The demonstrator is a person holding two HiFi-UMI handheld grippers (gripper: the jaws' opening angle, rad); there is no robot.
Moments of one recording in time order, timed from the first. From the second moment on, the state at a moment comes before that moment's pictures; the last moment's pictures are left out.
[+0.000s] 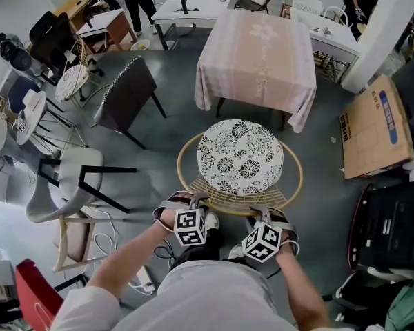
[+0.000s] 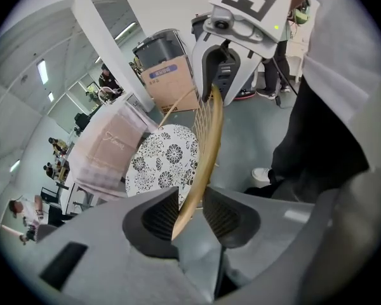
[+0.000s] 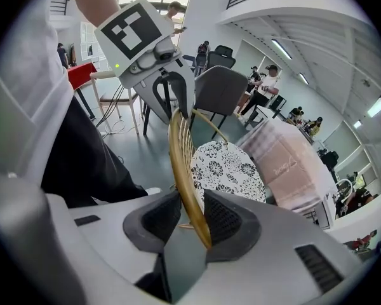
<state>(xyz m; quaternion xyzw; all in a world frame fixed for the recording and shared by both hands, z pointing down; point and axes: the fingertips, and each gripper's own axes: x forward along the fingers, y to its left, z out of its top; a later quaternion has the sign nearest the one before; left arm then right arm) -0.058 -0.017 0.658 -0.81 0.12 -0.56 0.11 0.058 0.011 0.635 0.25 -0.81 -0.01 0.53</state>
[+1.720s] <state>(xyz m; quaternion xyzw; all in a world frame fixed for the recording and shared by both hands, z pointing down) -0.063 -0.188 0.658 -0.81 0.13 -0.56 0.13 0.051 -0.140 0.637 0.35 -0.77 0.02 0.54</state>
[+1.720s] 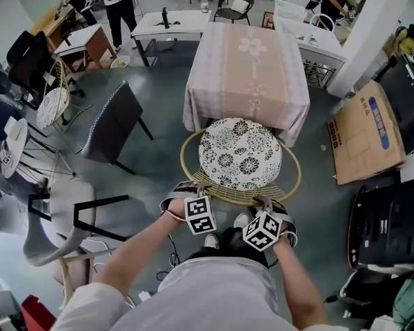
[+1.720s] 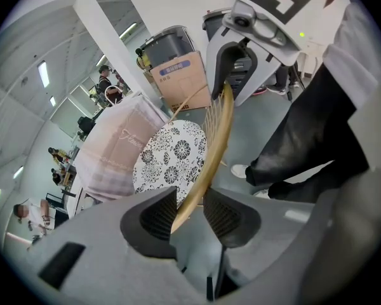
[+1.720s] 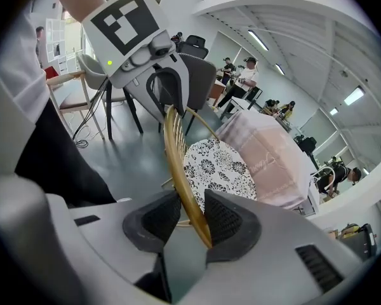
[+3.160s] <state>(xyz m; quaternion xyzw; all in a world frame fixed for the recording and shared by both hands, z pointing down) -0.026 -0.325 0.657 -0.79 0.16 -0.58 0.13 0.088 -0.273 0.634 0.32 -0.79 0.02 0.52</state>
